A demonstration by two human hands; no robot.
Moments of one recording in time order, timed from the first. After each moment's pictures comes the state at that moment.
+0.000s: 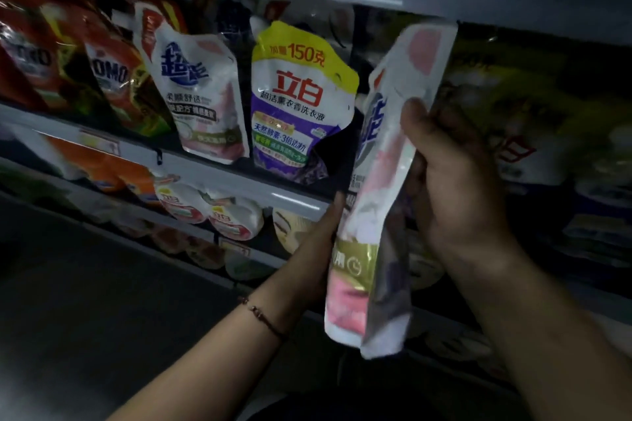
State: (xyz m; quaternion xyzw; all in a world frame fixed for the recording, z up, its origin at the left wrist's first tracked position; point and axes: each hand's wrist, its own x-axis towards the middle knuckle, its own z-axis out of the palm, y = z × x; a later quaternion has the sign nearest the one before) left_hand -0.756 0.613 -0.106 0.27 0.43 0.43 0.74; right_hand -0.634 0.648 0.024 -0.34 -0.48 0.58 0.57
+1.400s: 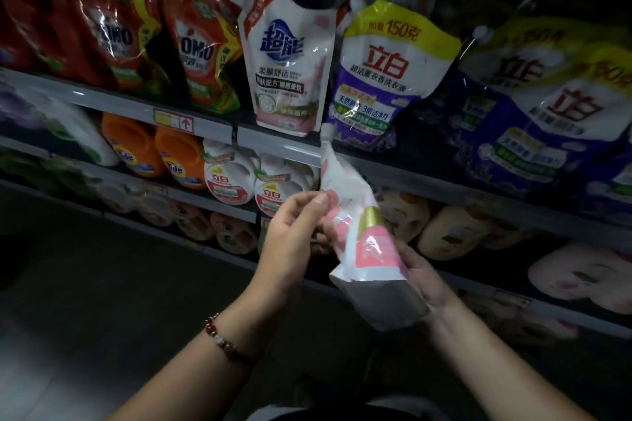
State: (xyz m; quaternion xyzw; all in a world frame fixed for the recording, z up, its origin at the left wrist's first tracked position) left_hand -0.908 0.487 -0.067 0.29 0.50 0.58 0.57; right_hand -0.730 0.513 -0.117 -0.36 -0.13 0.87 0.30
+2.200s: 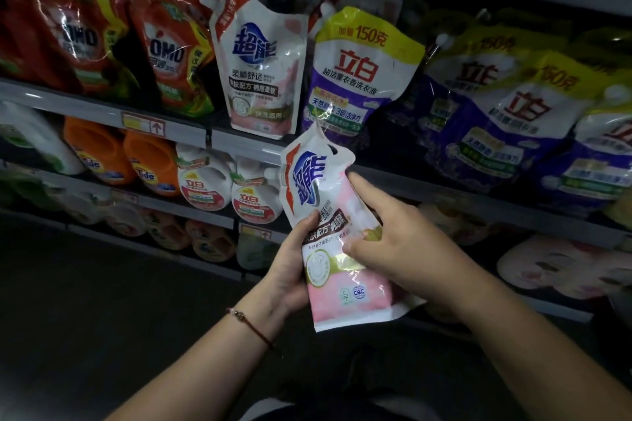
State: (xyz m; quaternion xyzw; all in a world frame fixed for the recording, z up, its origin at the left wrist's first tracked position) left_hand -0.886 0.502 -0.124 0.07 0.30 0.47 0.83; right_hand -0.740 0.500 0.002 -0.53 -0.74 0.38 0.16
